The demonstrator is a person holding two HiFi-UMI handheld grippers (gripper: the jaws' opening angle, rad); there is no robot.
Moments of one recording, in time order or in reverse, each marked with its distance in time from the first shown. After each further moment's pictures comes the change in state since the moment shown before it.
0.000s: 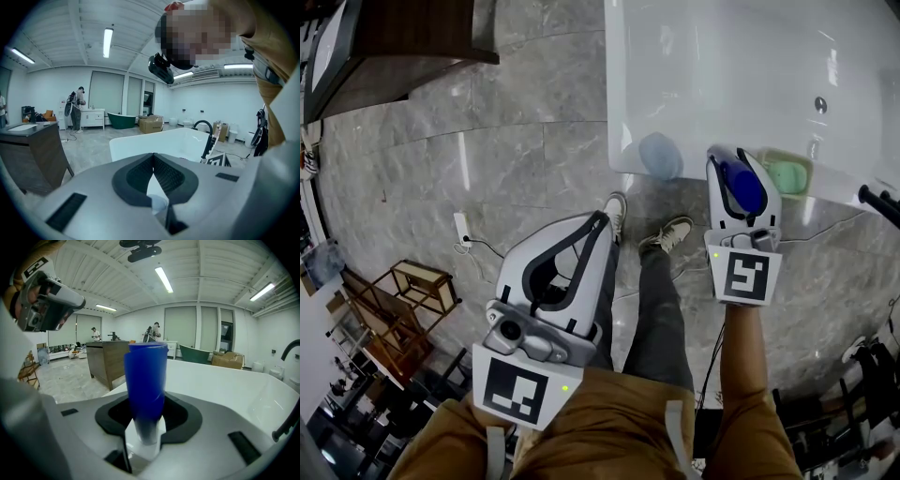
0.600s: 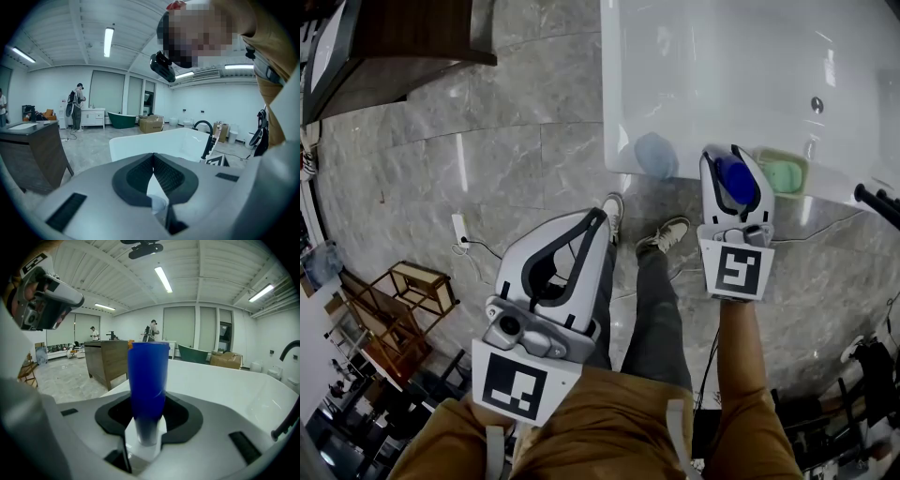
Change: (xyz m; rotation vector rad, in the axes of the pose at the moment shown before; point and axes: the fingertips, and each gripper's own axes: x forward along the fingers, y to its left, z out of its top) left arm 0.000 -0.002 0.000 -0.011 0.001 0.002; right arm 0.002 0.001 0.000 0.002 0.008 -0.020
